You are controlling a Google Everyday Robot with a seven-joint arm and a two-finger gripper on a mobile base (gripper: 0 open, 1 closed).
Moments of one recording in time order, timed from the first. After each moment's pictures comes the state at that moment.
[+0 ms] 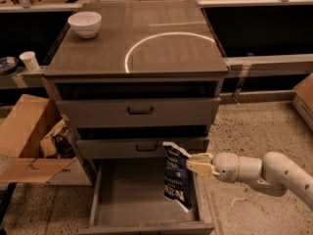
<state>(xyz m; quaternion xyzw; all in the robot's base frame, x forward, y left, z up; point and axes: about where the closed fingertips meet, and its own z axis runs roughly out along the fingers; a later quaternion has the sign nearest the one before) 0.494 -0.123 0.602 -0.31 0.69 0.50 0.42</state>
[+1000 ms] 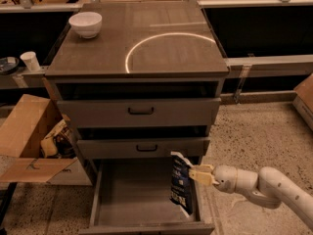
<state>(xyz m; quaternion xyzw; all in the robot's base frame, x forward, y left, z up) 0.503 -0.142 0.516 -0.25 0.71 0.51 0.41</state>
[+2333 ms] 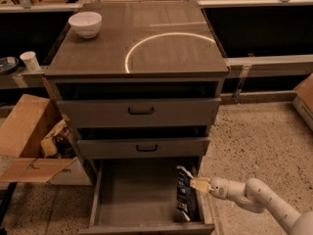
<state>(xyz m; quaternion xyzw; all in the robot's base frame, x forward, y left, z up) 0.545 -0.176 0.330 -0.16 0.75 0.54 0.34</state>
